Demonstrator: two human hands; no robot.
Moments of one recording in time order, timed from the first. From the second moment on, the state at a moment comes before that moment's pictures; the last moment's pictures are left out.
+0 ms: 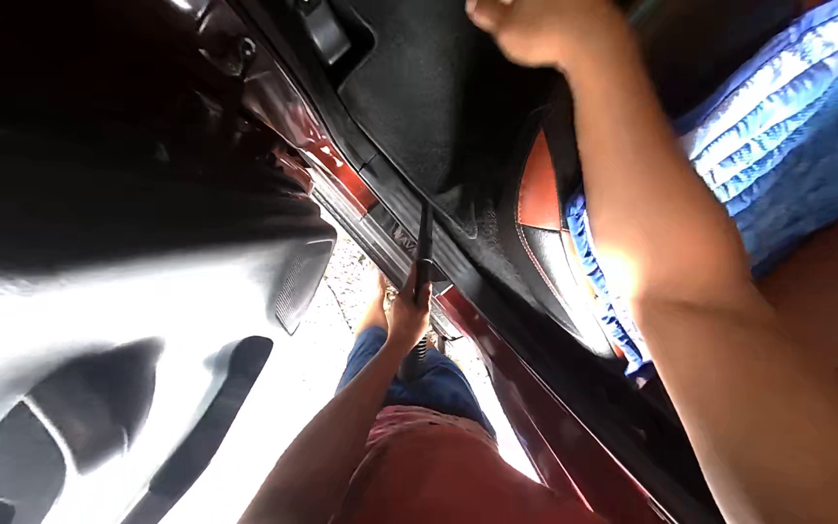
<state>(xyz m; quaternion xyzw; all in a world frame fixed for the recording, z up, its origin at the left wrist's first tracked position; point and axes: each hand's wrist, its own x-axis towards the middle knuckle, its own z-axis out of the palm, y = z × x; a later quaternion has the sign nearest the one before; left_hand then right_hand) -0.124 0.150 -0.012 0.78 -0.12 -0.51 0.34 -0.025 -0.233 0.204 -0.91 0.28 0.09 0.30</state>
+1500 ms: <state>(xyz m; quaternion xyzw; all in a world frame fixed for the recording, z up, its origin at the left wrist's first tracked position) -0.104 0.048 -0.014 0.59 0.13 -0.47 0.64 -0.272 0.055 0.018 -0.46 0.44 0.06 0.77</state>
